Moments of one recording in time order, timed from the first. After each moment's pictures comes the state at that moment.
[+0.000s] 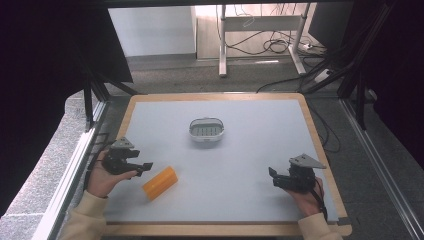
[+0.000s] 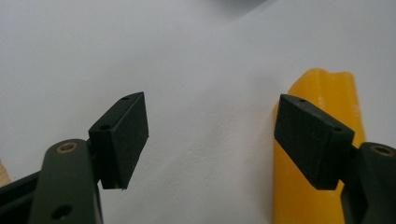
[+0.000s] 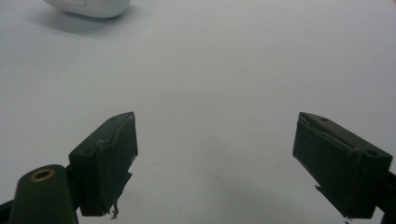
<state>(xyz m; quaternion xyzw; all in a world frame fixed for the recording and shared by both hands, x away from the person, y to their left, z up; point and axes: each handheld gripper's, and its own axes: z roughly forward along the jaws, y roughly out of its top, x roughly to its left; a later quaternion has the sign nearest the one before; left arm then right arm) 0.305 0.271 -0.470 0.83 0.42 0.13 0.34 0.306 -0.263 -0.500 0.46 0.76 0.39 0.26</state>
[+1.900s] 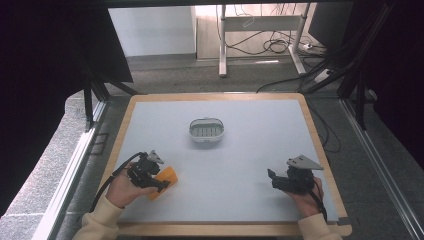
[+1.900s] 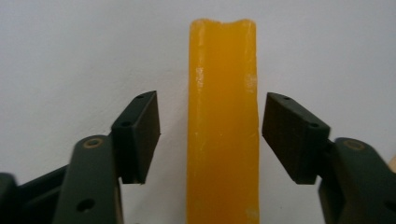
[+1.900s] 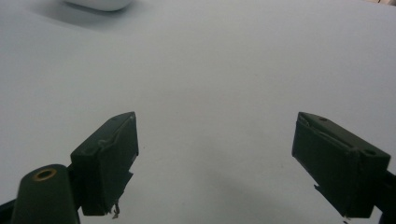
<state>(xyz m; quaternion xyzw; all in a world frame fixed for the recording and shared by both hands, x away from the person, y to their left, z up) 0.292 0.195 -0.488 0.89 0.39 0.08 0.22 0.303 -0.259 -0.502 0.44 0.77 0.38 0.27</state>
